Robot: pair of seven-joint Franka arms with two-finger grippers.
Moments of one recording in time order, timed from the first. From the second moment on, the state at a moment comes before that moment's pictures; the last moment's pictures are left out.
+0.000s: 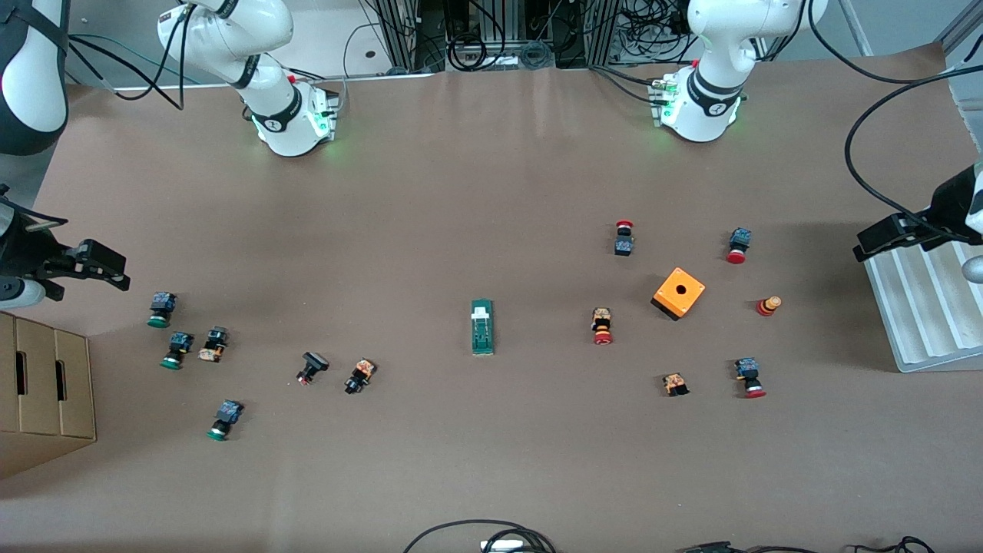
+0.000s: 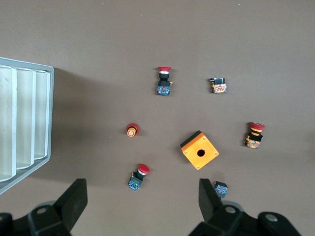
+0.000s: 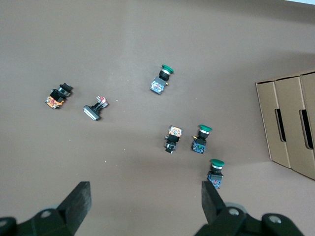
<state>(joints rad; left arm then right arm) 0.02 0.06 0.02 -1.56 -0.02 1.61 -0.11 0.21 0.03 -0.31 -1.68 0.01 1.78 -0.22</state>
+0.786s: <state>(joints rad) 0.02 0.09 0.02 -1.56 -0.02 1.62 -0.11 0.21 0.03 -0.31 -1.68 0.01 1.78 -0.22</state>
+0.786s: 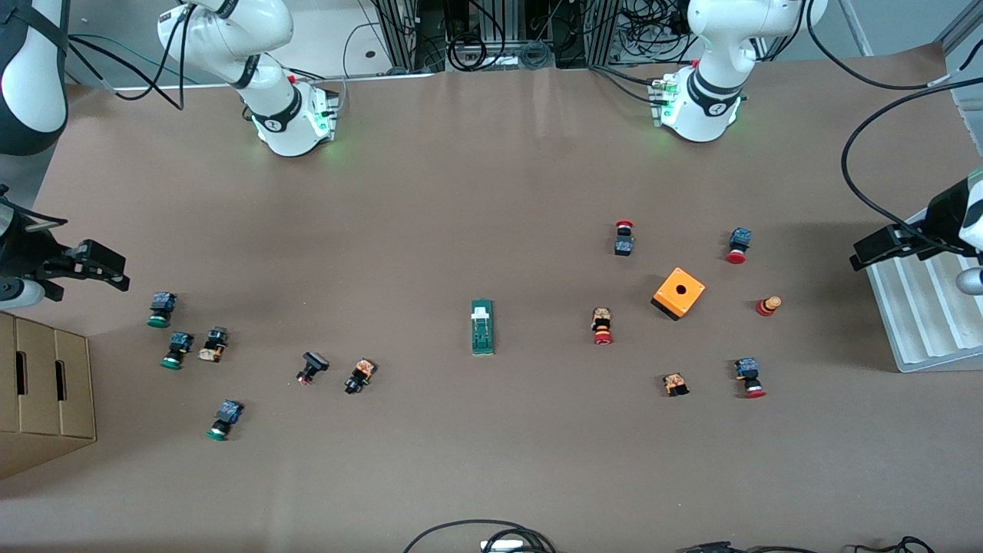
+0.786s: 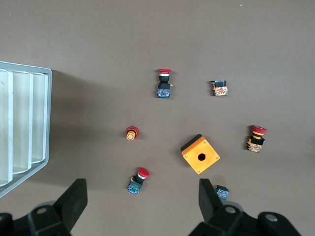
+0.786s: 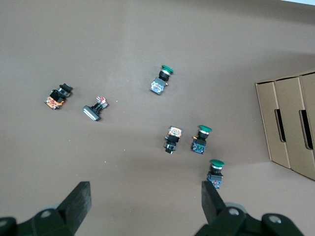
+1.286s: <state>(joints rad) 0.01 0.13 0.02 -1.57 -0.02 1.60 -0.11 0.21 0.03 -0.31 -1.68 0.01 1.78 -0.22</state>
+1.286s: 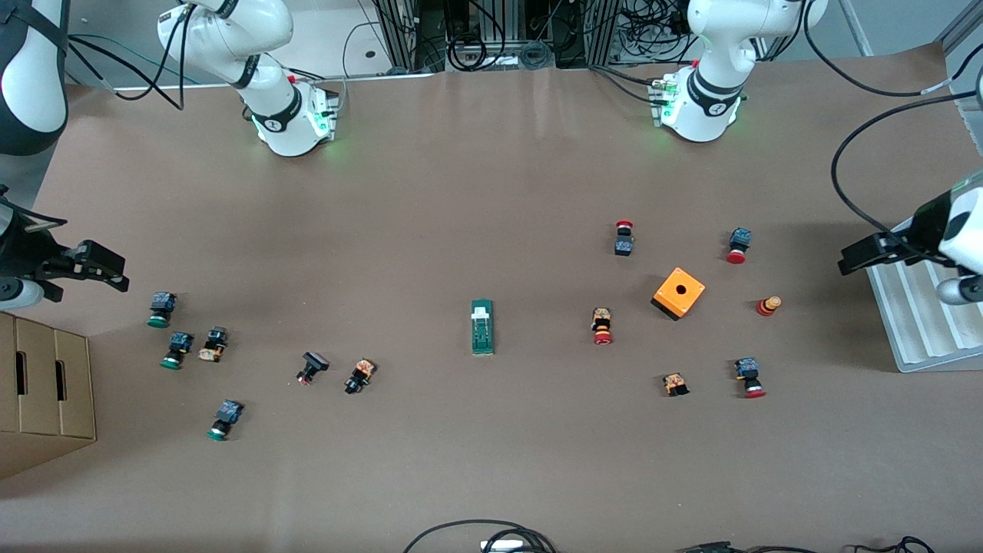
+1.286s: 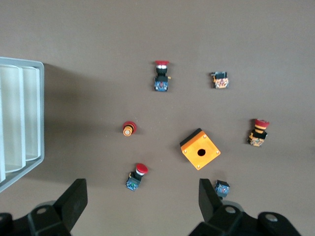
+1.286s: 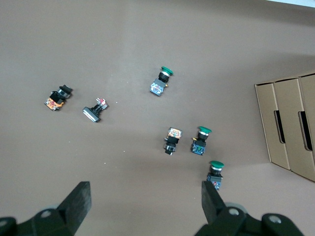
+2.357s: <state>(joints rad) -0.27 0.23 0.01 -1.54 0.21 1.59 -0.11 0.21 0.03 -0.31 -1.68 0.01 1.79 -0.22</state>
